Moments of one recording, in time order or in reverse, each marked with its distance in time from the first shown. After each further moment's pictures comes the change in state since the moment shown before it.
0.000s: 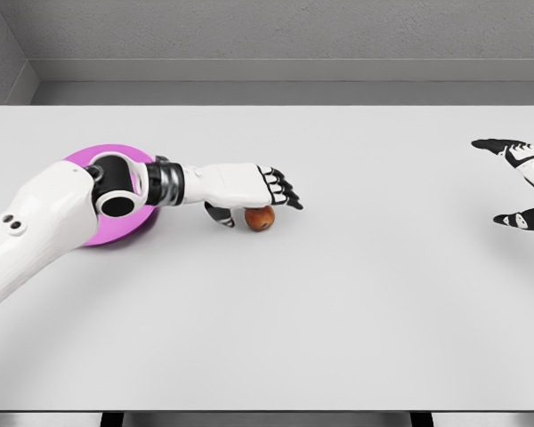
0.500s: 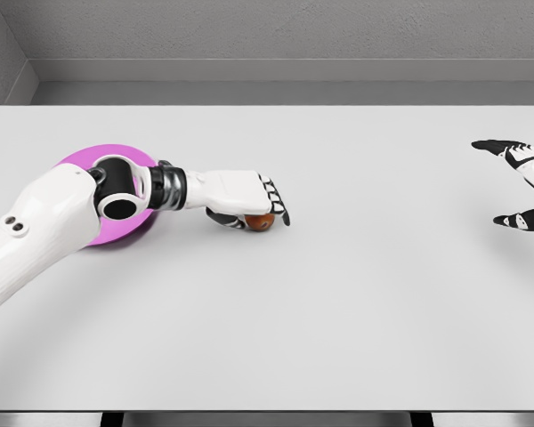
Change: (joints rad) left arm 0.003 -0.001 -0.008 -0.013 0.004 0.000 -0.038; right arm 0.003 0.000 0.000 -0.001 0.000 0.000 0.000
